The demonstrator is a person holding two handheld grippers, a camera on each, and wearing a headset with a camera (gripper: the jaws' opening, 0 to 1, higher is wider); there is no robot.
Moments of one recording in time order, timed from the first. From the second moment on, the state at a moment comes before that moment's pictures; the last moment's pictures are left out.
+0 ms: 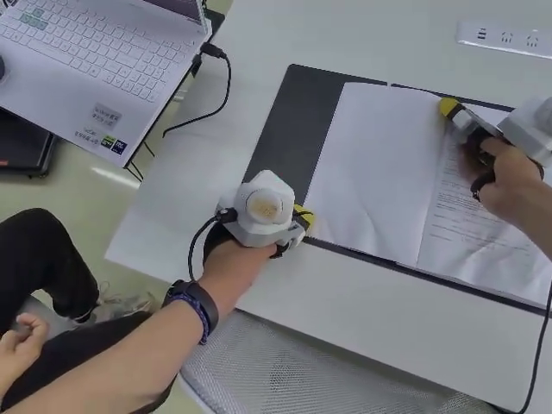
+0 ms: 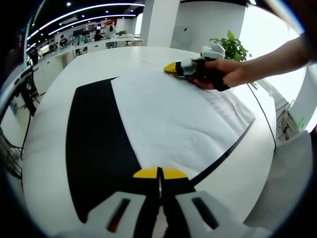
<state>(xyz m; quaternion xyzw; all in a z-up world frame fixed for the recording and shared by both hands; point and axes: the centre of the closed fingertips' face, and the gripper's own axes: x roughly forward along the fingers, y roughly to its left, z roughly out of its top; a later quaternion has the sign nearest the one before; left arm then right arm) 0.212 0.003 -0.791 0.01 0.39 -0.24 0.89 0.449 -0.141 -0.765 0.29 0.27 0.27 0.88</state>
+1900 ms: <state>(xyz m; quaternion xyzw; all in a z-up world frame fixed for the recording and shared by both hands) 0.214 0.003 -0.792 -0.02 0.40 -0.23 0.89 0.285 -0.128 -0.762 0.25 0.34 0.39 0.82</state>
